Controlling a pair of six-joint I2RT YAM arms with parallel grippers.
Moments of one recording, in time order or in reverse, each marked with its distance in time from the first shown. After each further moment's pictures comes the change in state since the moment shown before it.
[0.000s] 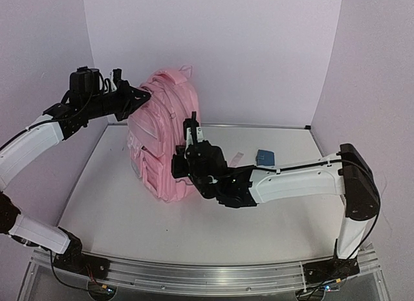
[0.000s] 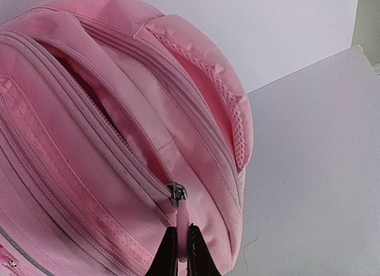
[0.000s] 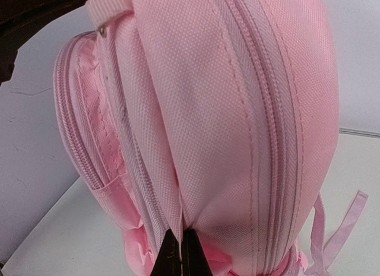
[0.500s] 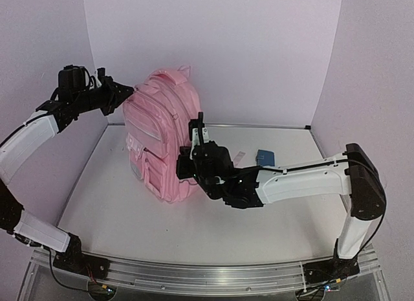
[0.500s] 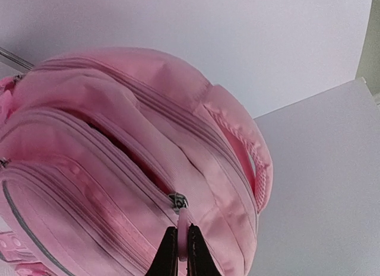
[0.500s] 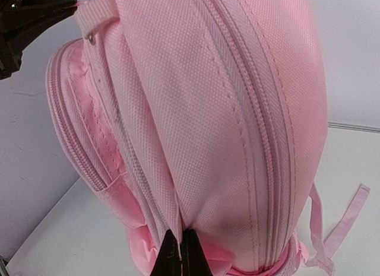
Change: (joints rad) left arm 0.196 0.027 0.032 -0.009 0.114 -0.028; right arm -0.001 -0.051 -0.065 0.011 -0.019 0.023
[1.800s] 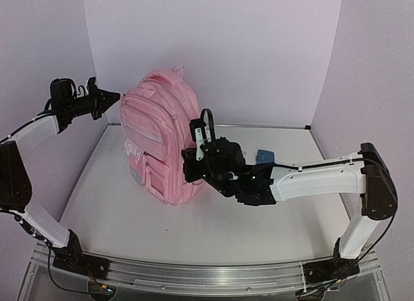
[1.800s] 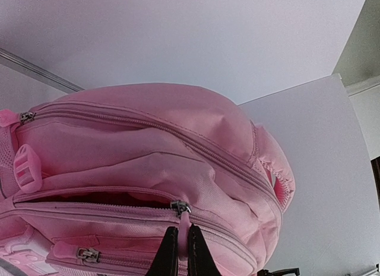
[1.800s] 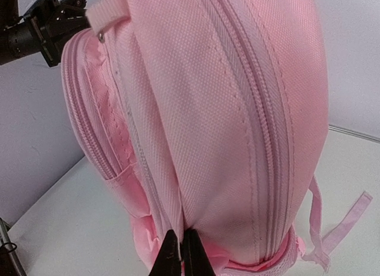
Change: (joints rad) left arm 0.306 0.165 -0.076 0.251 0.471 -0.015; right arm -0.014 -0.103 -0.067 -0.066 -0.140 -0.080
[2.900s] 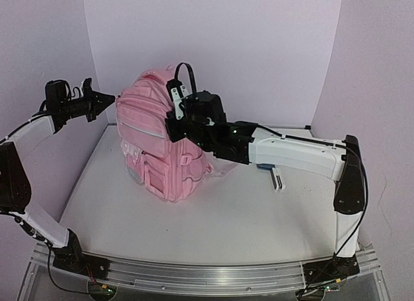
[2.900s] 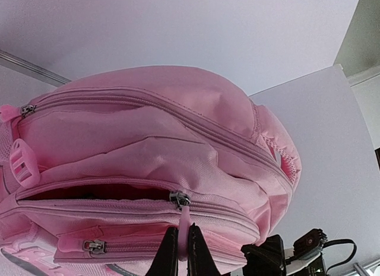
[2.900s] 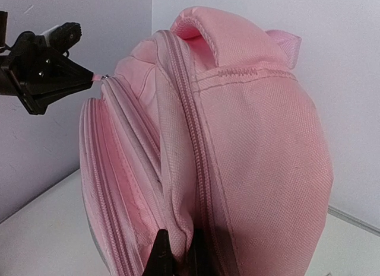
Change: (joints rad) left arm 0.056 -0.017 -0.002 -0.063 0.074 0.096; right arm -0.099 0.247 0.602 -0.294 -0.065 -0.268
